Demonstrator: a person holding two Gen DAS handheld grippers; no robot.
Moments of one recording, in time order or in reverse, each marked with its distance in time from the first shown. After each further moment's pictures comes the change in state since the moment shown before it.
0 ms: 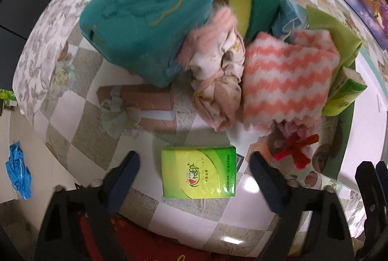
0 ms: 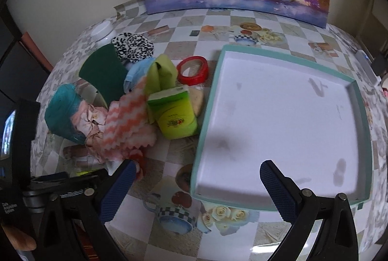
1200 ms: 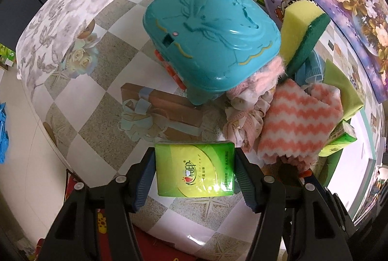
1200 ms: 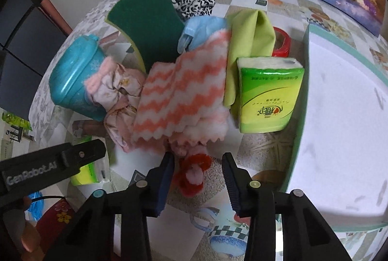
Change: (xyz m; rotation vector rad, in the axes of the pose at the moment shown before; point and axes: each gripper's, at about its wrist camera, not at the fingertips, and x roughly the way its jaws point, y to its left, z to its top) left arm 0.008 0.075 0.006 -0.226 -0.056 -0.093; right arm 0.071 0.067 -0.005 -0.137 0.153 0.111
